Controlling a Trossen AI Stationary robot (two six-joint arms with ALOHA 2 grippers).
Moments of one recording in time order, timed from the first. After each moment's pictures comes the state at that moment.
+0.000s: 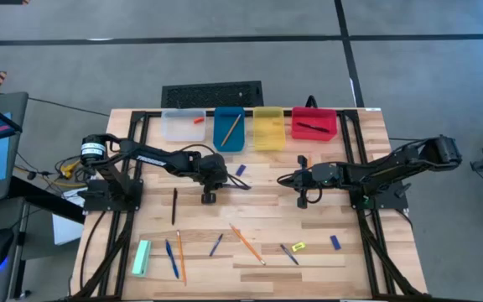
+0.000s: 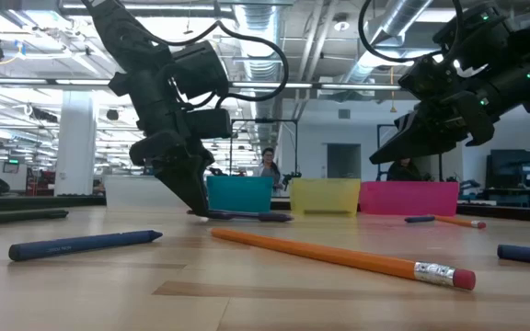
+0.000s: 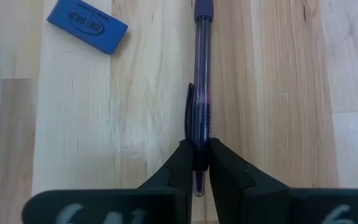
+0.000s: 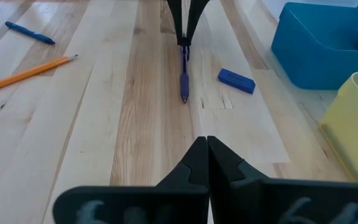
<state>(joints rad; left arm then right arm) 0.15 1.69 0.82 -0.21 0.07 0.15 0.01 1.20 0.26 0.49 0.13 -0.05</state>
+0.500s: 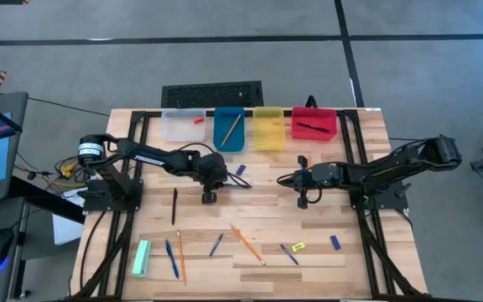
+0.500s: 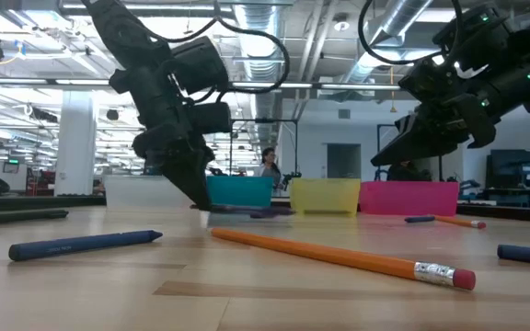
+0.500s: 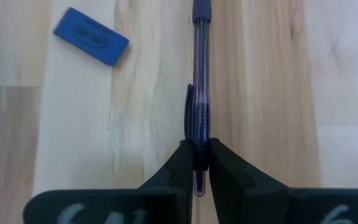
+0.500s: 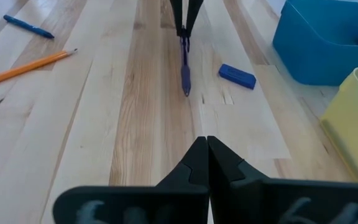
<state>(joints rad) 0.15 1.66 0.82 -0.20 0.09 0.12 0.01 1.20 0.26 0.48 0.13 -0.05</state>
